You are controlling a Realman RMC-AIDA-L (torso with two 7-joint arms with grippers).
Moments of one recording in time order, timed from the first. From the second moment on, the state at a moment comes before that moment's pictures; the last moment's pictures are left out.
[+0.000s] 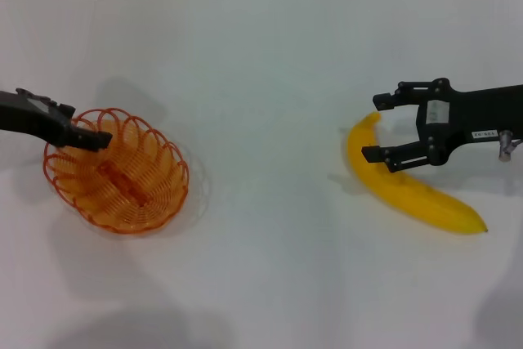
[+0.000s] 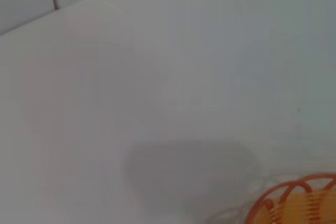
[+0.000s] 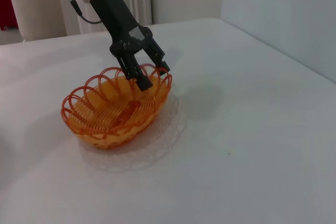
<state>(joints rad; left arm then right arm) -0.73 -2.03 0.72 0.81 2.60 1.29 -1.86 0.52 2.01 -0.75 -0.77 -2.13 -1.54 1.29</state>
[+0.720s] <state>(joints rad) -0.72 -2.03 0.71 0.80 2.60 1.28 -1.87 0.51 2.01 -0.75 -0.77 -2.14 -1.53 1.29</state>
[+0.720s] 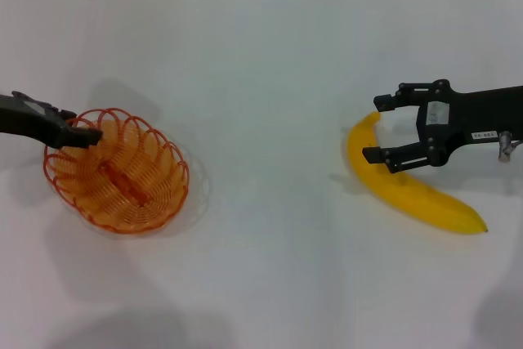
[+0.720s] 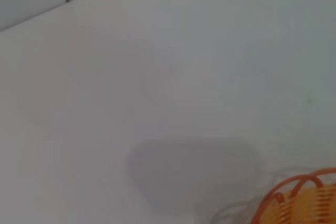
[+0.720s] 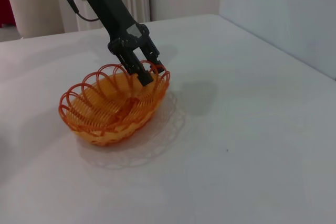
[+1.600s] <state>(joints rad) -0.73 -2.02 0.72 0.76 2.61 1.26 -1.87 0.51 2.01 -0.75 -0.77 -2.14 -1.53 1.29</state>
